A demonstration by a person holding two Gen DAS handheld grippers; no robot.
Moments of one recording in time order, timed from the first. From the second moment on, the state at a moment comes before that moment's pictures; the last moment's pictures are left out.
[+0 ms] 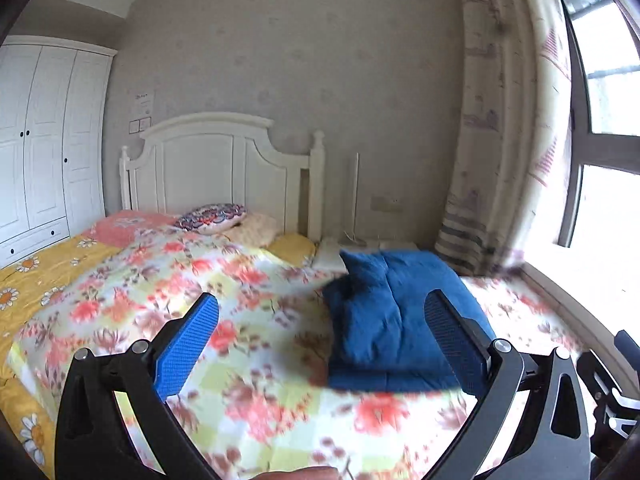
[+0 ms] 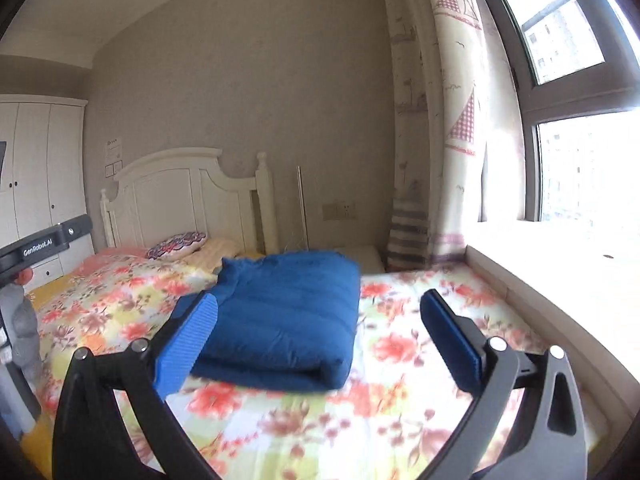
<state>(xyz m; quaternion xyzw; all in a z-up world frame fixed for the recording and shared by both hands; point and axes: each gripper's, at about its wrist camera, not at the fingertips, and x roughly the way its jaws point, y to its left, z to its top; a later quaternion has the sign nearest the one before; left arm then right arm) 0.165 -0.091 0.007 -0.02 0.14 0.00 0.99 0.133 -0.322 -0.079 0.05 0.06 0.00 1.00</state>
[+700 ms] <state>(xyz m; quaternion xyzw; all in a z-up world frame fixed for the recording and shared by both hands) 0.121 -0.110 -0.044 0.03 0.15 -0.02 0.99 0.069 -0.291 -0.090 0.00 0.07 -0.02 1.00</state>
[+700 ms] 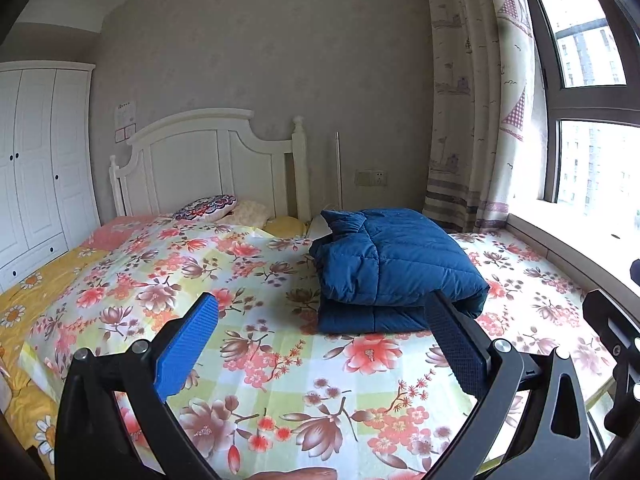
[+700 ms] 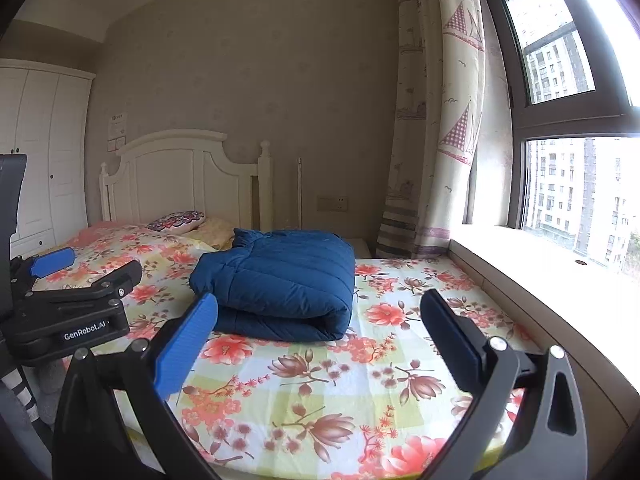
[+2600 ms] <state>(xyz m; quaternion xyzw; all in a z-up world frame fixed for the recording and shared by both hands) 0.101 -0.107 -0.009 0.05 0.15 -0.03 0.99 0.058 -0.296 -0.065 -0.01 0.07 0.00 1.00</state>
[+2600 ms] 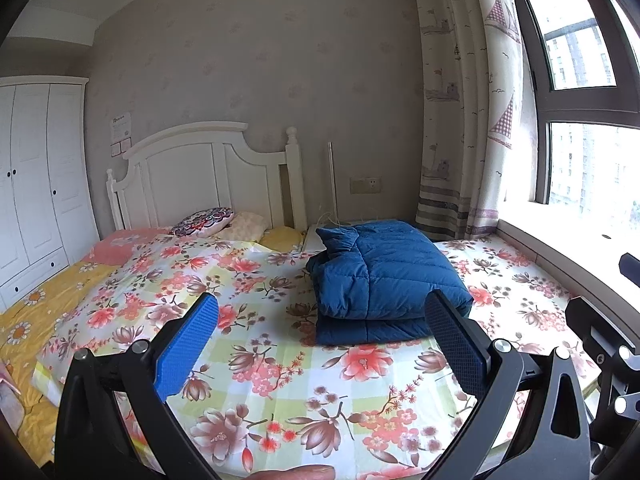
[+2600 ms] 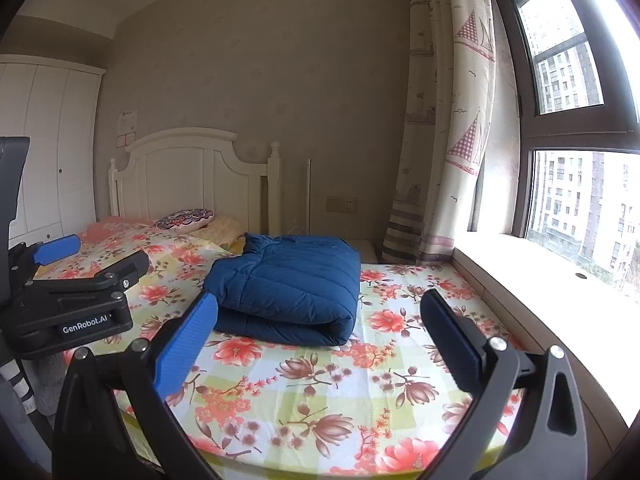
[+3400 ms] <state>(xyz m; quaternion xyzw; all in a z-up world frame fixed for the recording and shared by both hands) 0.120 -0.118 0.010 0.08 0.16 -0.03 0.98 0.073 -0.289 -0.039 -0.05 0.09 0.00 0.99</state>
